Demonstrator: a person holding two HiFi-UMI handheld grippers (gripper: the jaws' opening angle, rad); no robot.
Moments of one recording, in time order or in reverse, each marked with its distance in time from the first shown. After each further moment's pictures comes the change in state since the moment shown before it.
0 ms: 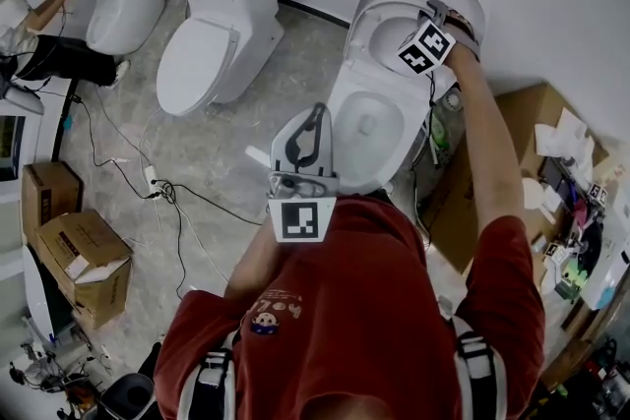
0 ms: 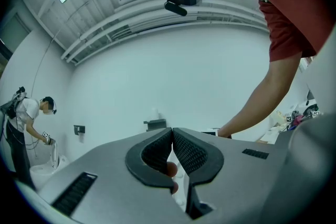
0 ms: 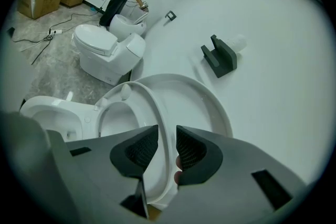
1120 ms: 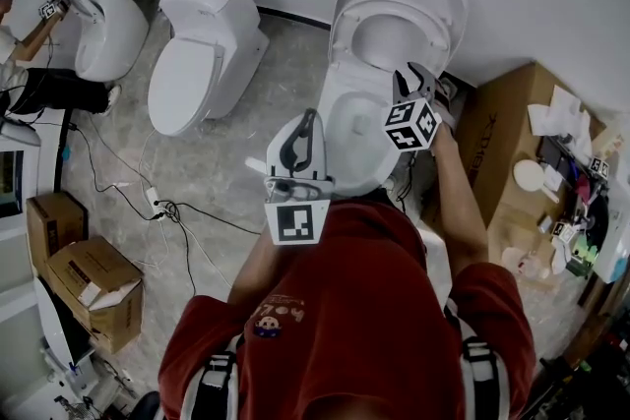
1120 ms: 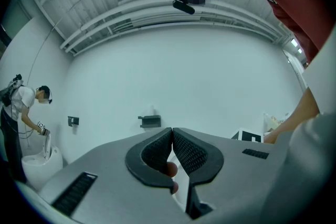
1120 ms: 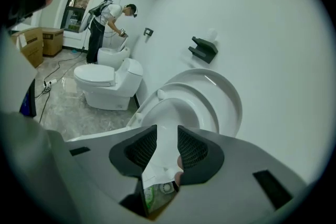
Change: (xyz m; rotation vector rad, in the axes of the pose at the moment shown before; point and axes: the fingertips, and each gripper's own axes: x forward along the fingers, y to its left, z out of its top) left arm 0.009 -0.007 -0.006 -0.063 -0.004 -0.051; right arm -0.111 0.106 -0.033 0.428 -0.091 0.071
